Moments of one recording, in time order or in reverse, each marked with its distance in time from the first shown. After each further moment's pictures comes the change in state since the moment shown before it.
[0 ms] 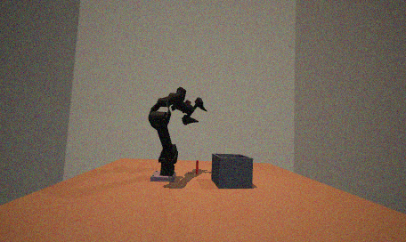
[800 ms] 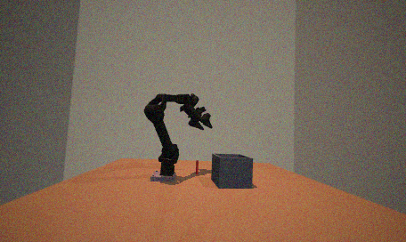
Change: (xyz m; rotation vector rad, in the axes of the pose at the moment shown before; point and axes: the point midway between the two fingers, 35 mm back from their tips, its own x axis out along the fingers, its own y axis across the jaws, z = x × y) arm 0.046 0.025 -0.057 0.763 0.403 0.089
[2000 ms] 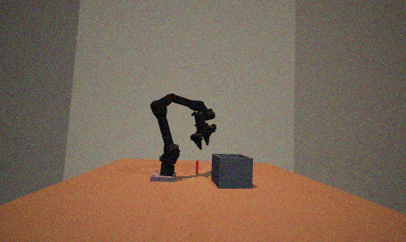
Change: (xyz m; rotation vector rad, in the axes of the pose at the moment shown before) arm 0.052 -0.019 -0.093 1.105 0.618 -0.214
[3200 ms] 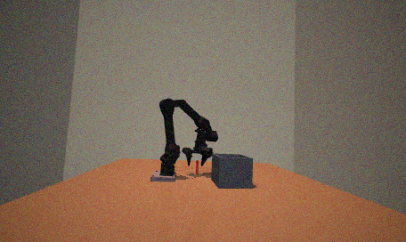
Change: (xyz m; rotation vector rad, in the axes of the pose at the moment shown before) arm 0.096 -0.056 -0.035 0.571 0.230 -0.298
